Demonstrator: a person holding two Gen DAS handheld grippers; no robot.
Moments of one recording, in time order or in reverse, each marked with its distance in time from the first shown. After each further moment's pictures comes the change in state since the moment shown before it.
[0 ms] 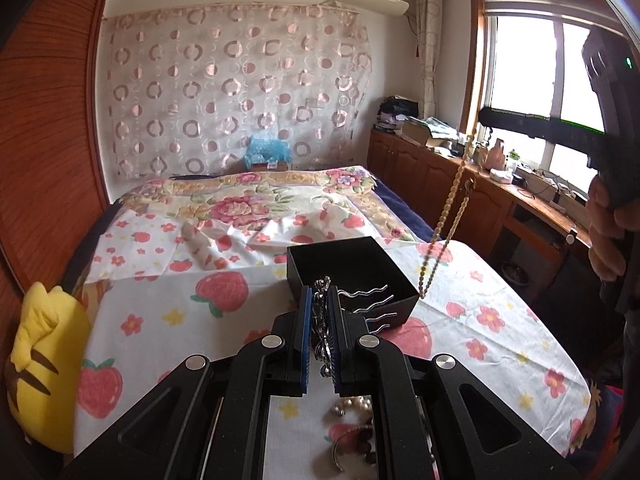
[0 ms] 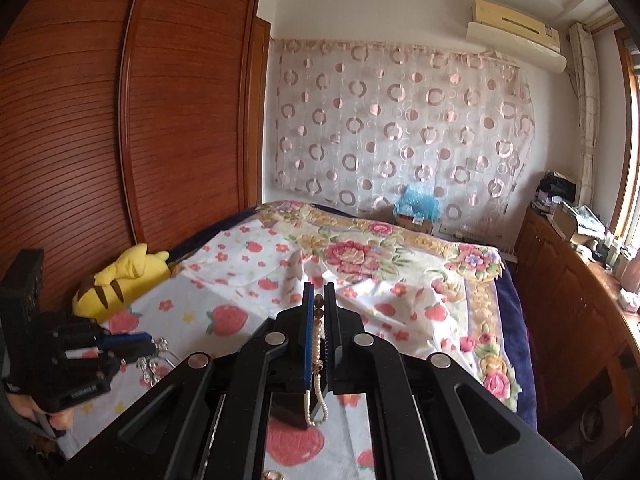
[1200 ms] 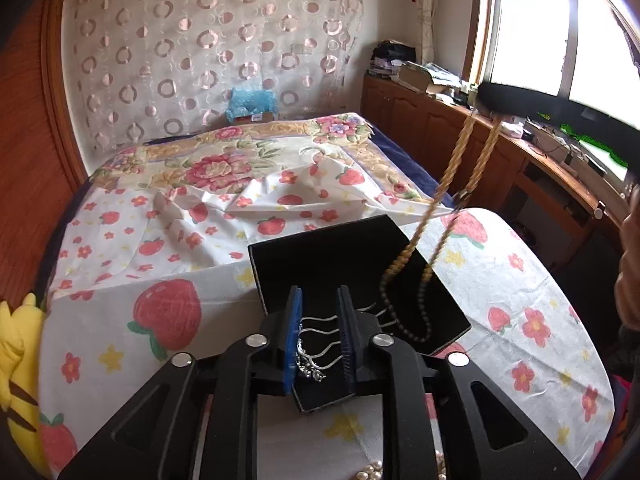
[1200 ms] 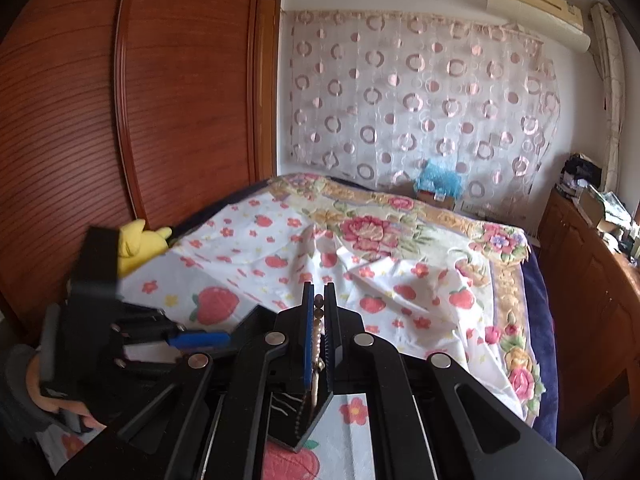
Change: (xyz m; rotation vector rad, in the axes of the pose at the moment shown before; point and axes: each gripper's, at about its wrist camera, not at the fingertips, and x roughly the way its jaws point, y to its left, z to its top) left arm 0.130 -0.004 0.021 0.045 0.193 -0.021; right arm 0.098 -0.009 -0.035 0.002 0.128 0.074
